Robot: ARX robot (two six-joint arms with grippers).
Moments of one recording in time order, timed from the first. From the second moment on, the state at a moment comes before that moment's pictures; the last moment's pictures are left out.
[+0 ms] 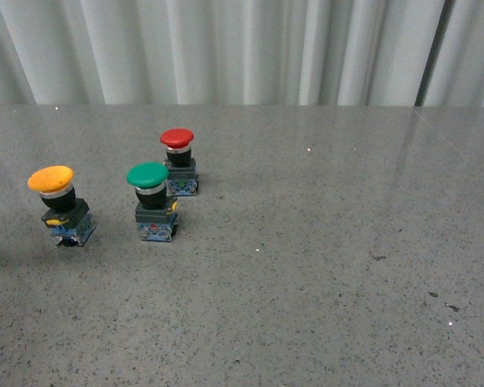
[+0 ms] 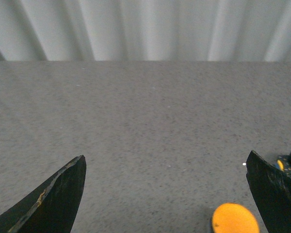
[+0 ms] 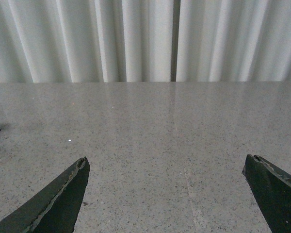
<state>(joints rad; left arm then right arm) -0.07 1.25 0.65 0.35 -0.19 0.03 0.00 0.00 0.01 0.00 0.00 0.00</state>
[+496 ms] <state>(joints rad) -0.16 1.50 0.76 0.24 -0.14 -0.06 0.00 0.00 0.01 0.00 0.00 0.00</state>
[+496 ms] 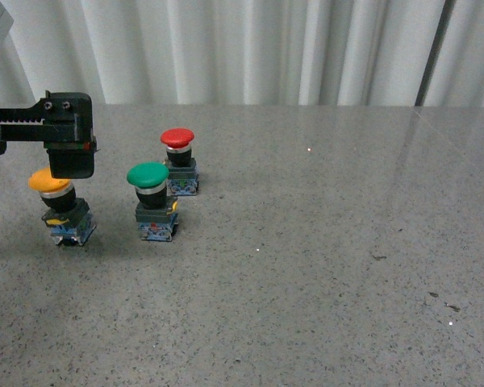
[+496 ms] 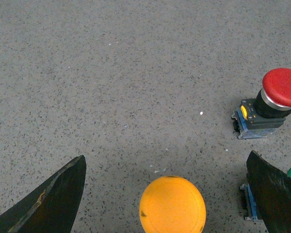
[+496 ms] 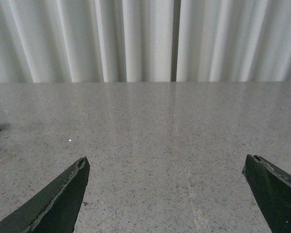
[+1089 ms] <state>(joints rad) -0.14 1.56 0.73 0.28 -0.10 -0.08 0.00 0.00 0.01 0.00 0.00 0.00</state>
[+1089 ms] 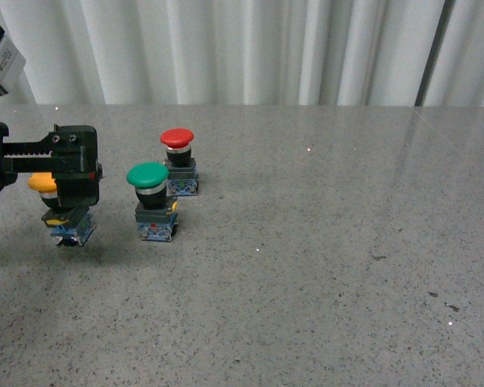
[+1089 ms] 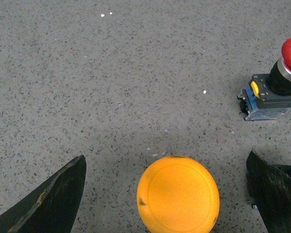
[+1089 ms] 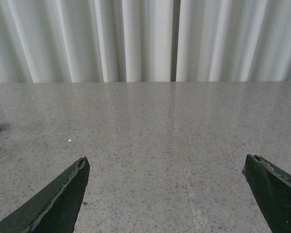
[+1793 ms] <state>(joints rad) -0.22 1.40 0.73 0.20 -0.19 -0.02 0.00 0.00 0.01 0.00 0.00 0.00</state>
